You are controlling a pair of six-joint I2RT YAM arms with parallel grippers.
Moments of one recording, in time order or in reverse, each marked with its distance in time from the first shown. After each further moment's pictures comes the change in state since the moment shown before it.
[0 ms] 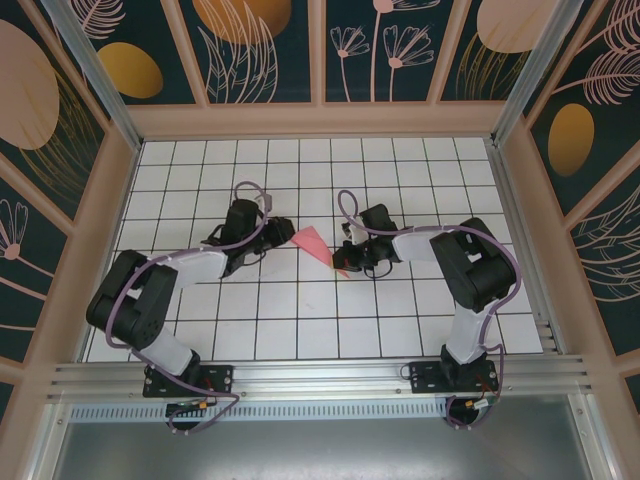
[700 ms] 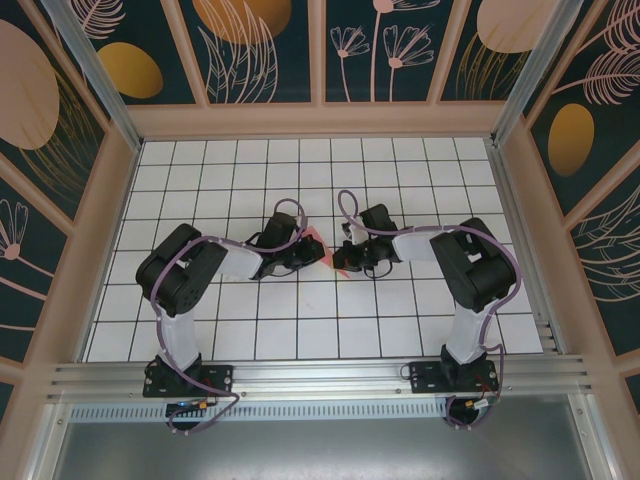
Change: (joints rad) left arm -0.141 0.293 0.109 0.050 0.065 -0.136; right arm 0.000 0.000 0.000 0.000 0.000 0.003
